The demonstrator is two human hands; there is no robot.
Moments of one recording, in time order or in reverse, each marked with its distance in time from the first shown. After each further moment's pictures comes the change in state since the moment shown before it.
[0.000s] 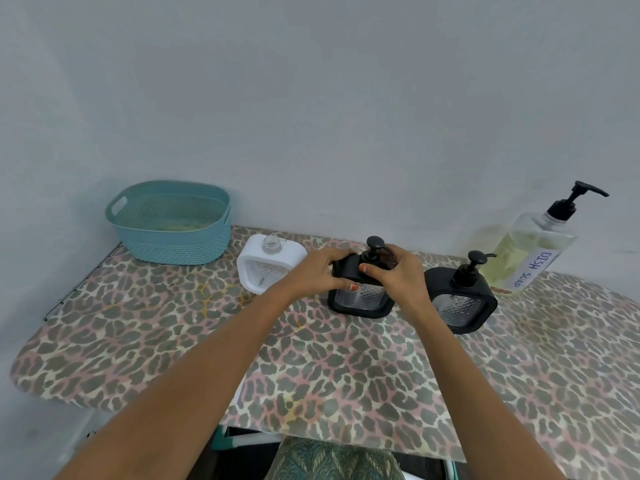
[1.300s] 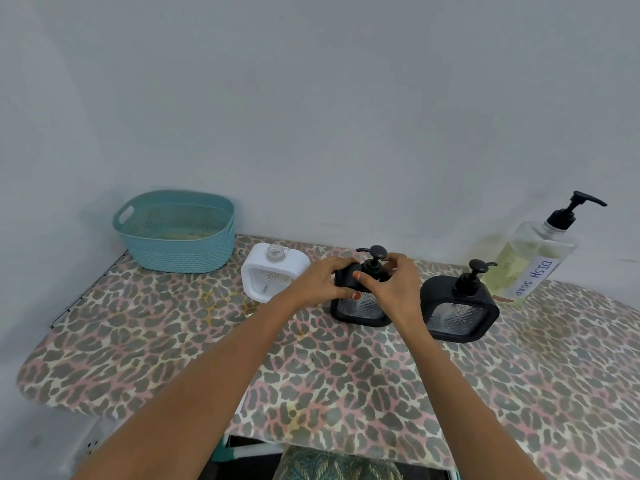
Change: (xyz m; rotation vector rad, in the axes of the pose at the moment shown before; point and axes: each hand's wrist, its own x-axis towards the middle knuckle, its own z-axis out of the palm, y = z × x) left_hand -0.002 0.003 0.000 0.008 -0.010 0.001; right_hand -0.010 -0.004 0.012 -0.095 0.161 -0.030
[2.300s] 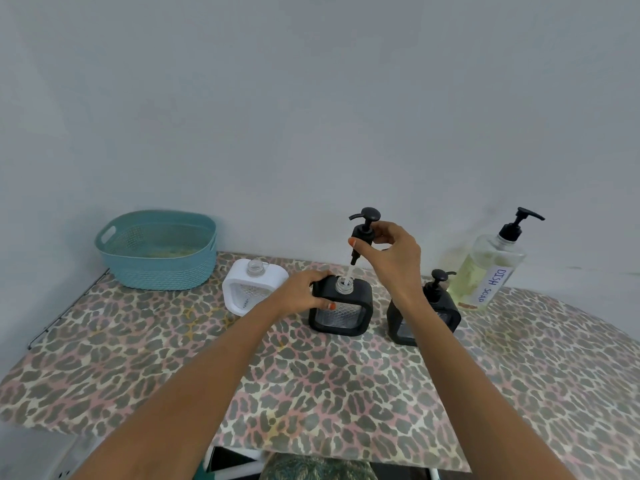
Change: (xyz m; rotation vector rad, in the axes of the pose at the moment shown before) left_hand 0.001 0.004 -0.001 0.018 -0.023 -0.069; right_hand 0.004 -0.061 -0.057 0.195 0.082 -0.140
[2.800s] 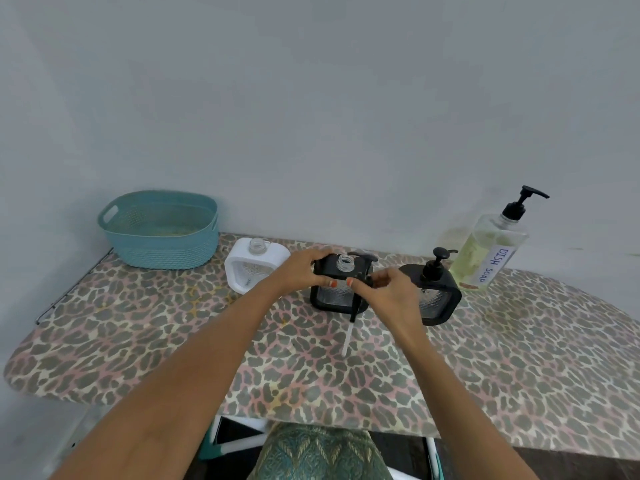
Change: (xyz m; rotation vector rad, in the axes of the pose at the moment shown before) left_hand -0.005 0.004 -0.001 0.068 0.027 0.055; right_hand -0.061 0.037 -0.007 -0.194 -0.145 0.240
